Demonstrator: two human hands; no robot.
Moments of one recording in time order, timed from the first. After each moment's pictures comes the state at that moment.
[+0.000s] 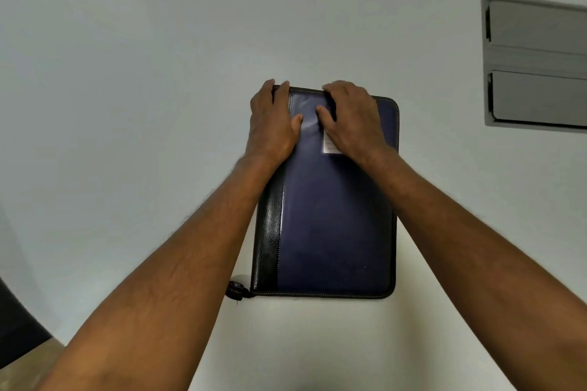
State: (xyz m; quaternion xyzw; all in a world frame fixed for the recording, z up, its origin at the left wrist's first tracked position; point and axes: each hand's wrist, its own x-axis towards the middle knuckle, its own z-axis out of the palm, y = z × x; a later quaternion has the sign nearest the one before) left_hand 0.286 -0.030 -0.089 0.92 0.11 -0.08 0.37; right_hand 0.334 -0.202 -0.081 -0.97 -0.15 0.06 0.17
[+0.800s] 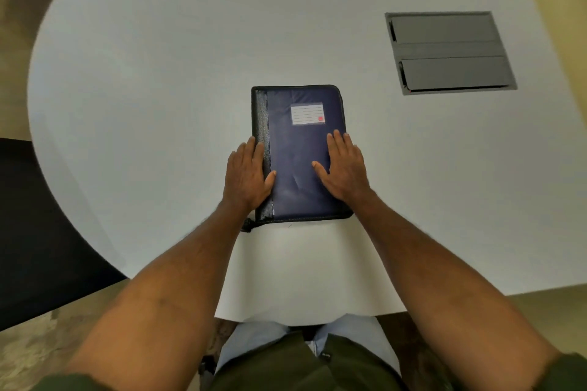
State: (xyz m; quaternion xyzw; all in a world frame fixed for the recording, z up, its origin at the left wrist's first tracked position) left_hand 0.087 -0.021 -0.019 0.98 -0.03 -0.12 0.16; right_hand 0.122 -0.273 -0.019 -0.98 -0.06 0.15 0.09
